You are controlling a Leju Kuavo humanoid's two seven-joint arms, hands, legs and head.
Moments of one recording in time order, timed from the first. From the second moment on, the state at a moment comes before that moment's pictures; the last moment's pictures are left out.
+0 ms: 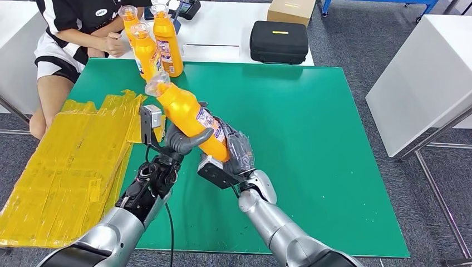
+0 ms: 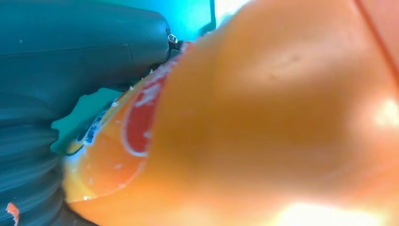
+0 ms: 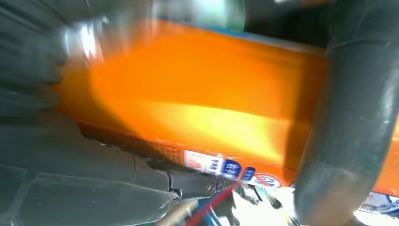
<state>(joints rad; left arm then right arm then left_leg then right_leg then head) -0.67 -0.30 -0.13 -0.46 0.12 -0.26 -0.61 -0.55 0.32 0.28 -0.39 0.61 -0.46 -0.68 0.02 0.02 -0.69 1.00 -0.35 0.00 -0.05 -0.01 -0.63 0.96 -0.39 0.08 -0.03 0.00</state>
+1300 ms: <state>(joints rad) -0.79 0.14 -0.74 -0.25 -1.39 0.38 0.39 -0.09 0.11 0.28 -1.48 -0.17 -0.06 -0.69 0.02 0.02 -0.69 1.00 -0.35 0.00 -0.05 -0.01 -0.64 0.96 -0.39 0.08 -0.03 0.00</state>
